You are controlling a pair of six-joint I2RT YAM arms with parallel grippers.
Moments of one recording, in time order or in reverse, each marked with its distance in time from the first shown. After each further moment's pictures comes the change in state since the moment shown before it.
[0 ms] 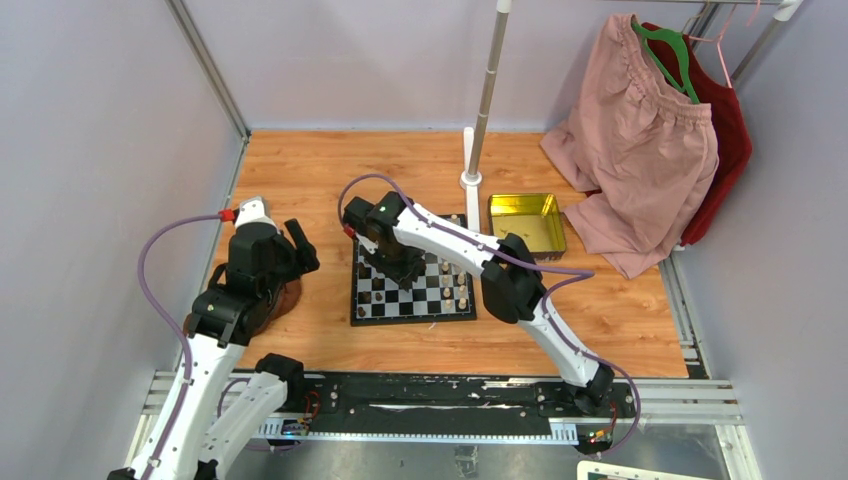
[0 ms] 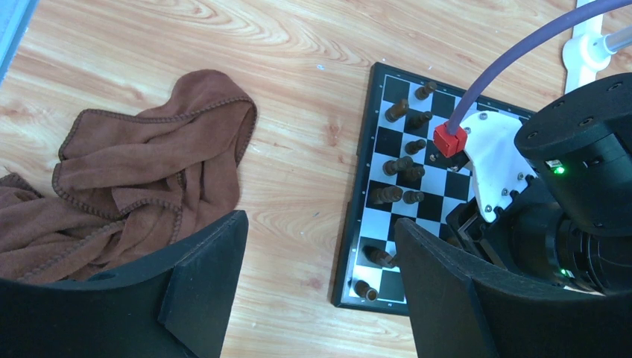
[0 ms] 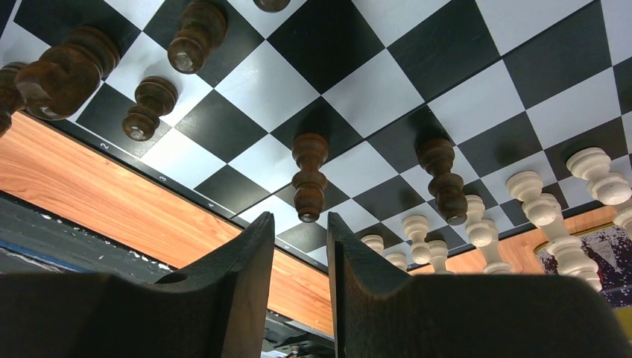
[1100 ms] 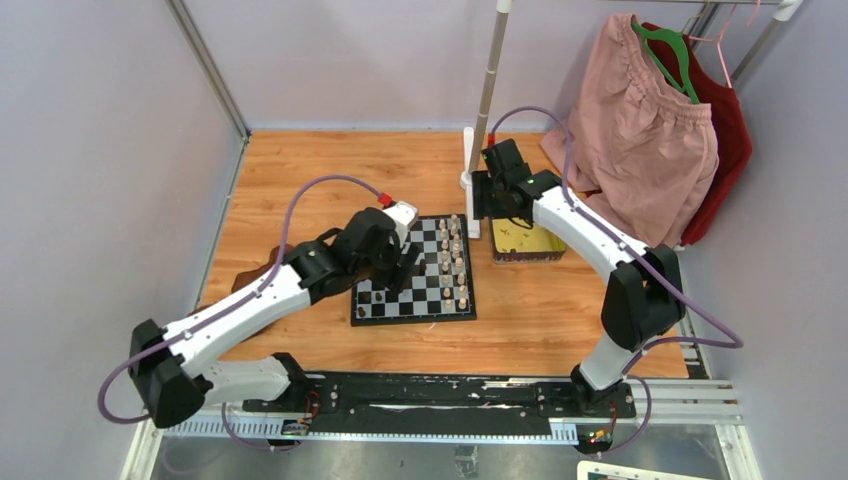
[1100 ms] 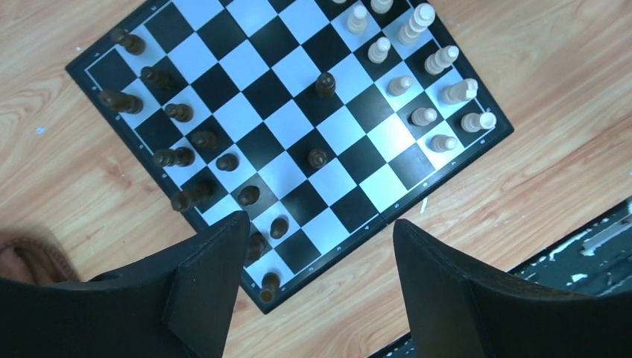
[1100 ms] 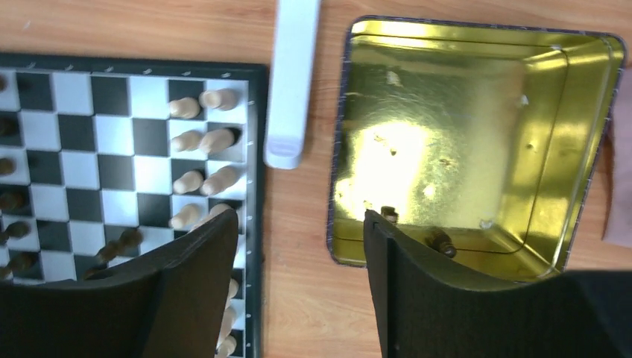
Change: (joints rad) left arm -0.550 0.460 0.126 0.166 0.139 0.284; right arm -0.467 -0.731 -0.837 0.723 0.167 0.246
